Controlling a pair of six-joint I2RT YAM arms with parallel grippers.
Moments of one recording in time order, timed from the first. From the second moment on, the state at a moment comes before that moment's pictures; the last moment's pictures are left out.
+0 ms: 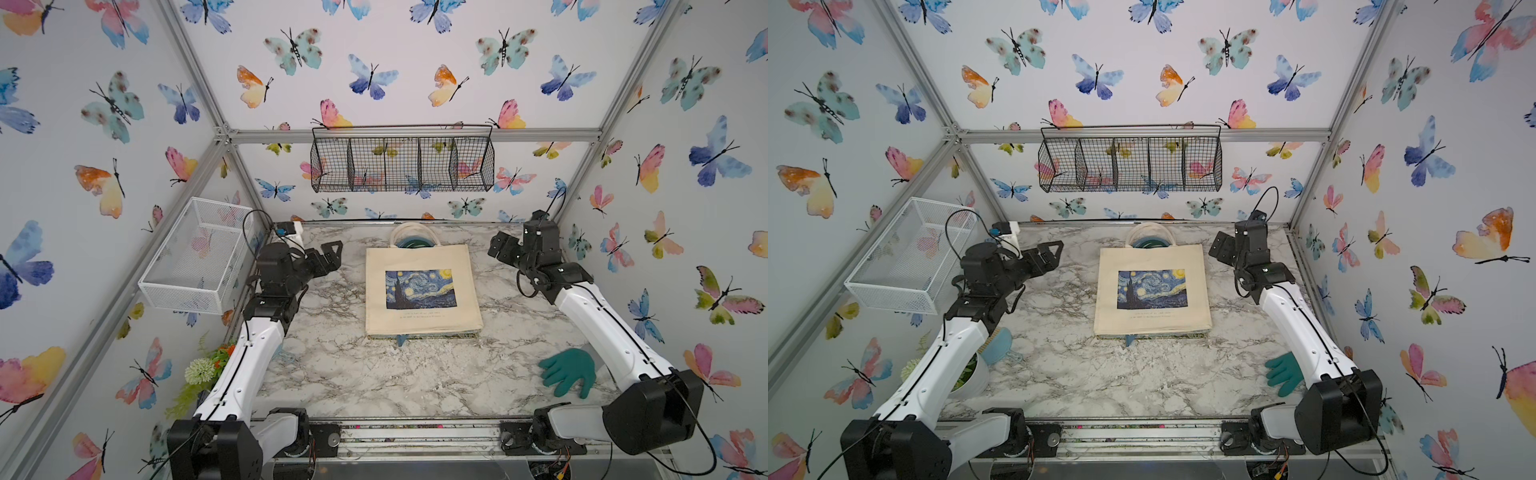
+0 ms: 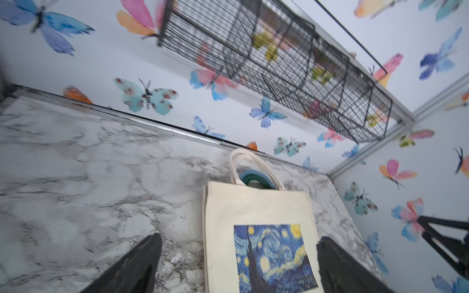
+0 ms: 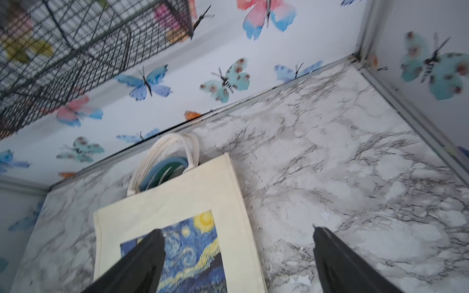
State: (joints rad) left arm -0.02 1.14 0.93 -0.03 0.31 -0.49; right arm 0.27 1.35 1.20 -0.38 0.26 0.51
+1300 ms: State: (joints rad) left arm 0.09 1.26 0.18 0.84 0.25 -0.07; right arm 0.25 1.37 0.29 0.94 0.56 -0.08
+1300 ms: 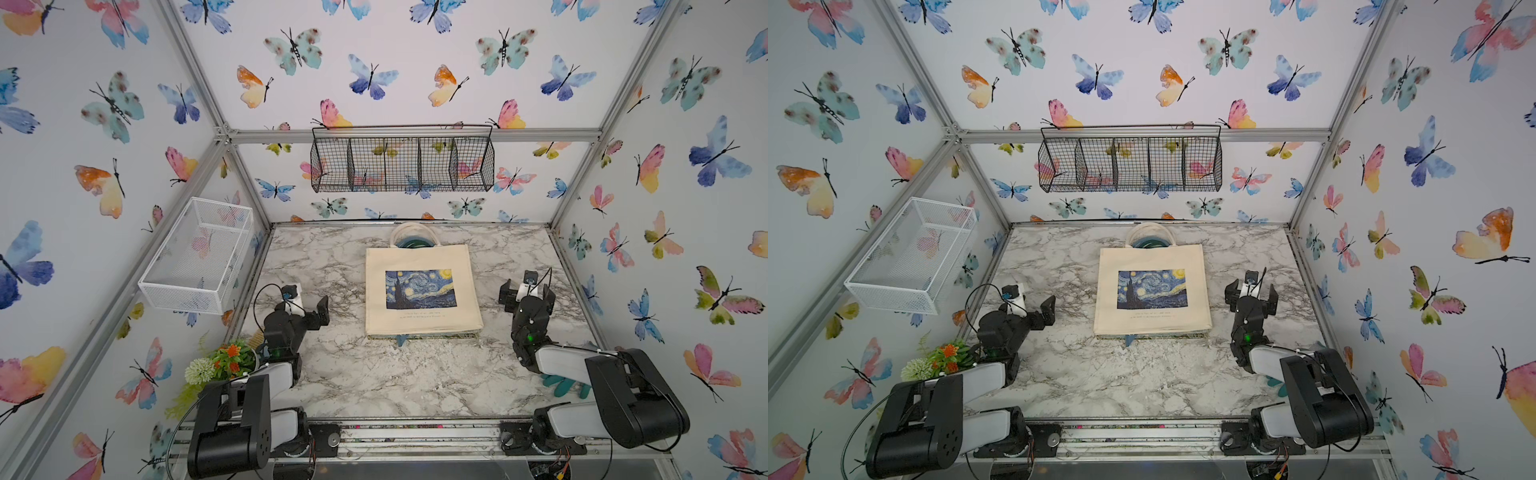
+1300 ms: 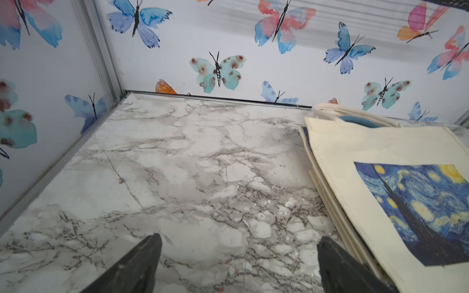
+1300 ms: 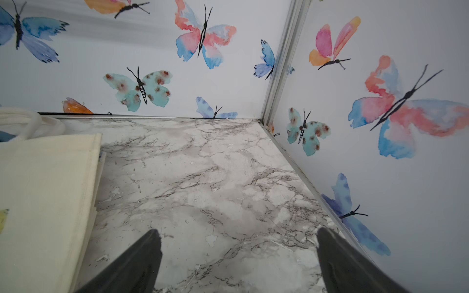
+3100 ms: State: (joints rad) left arm 0.01 1.41 0.20 1.00 0.07 -0.03; right arm 0.11 1.59 0.25 1.11 0.16 -0.03
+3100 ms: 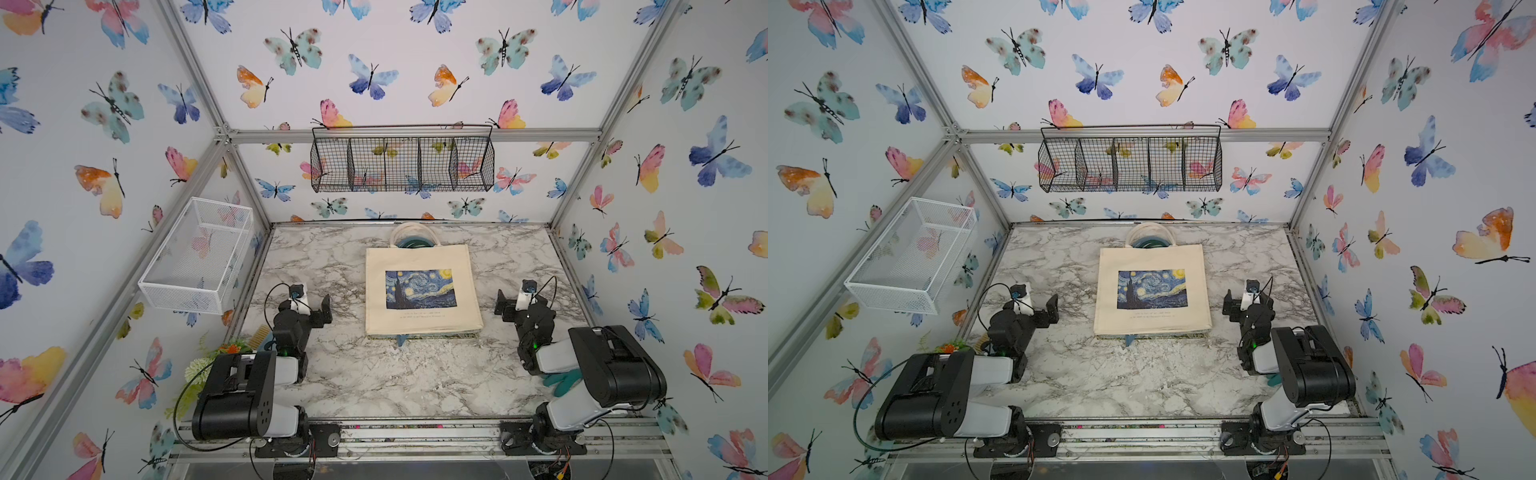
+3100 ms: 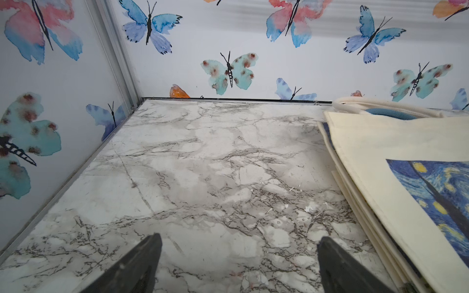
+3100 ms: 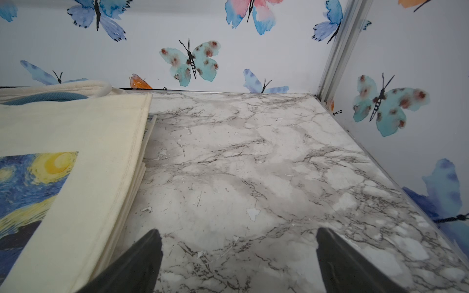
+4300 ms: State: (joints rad) left arm 0.00 1.41 0.20 0.99 0.06 -0.03; right arm 0.11 1.59 0.25 1.11 0.16 -0.03
